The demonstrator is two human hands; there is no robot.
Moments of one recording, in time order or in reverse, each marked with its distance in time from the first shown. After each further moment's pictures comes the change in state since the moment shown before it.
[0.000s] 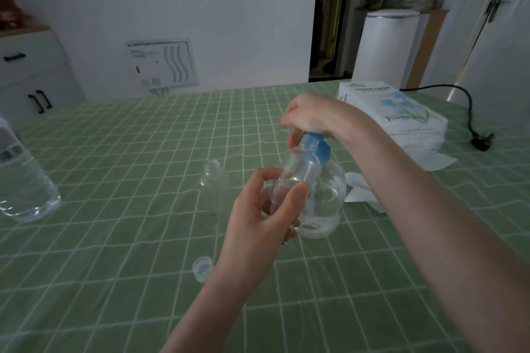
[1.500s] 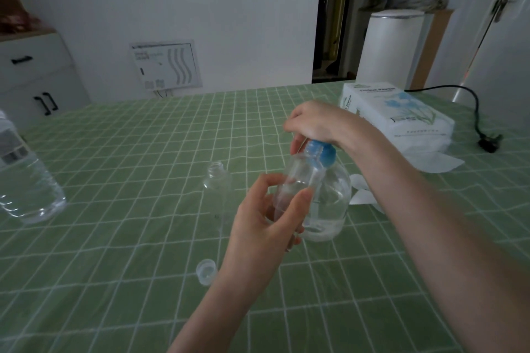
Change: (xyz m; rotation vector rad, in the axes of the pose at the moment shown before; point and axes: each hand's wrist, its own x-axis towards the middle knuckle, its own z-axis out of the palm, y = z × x) left_hand -0.001 -0.002 0.000 0.011 0.010 -0.015; right_hand -0.002 0.005 0.009 0.068 -0.009 -0.005
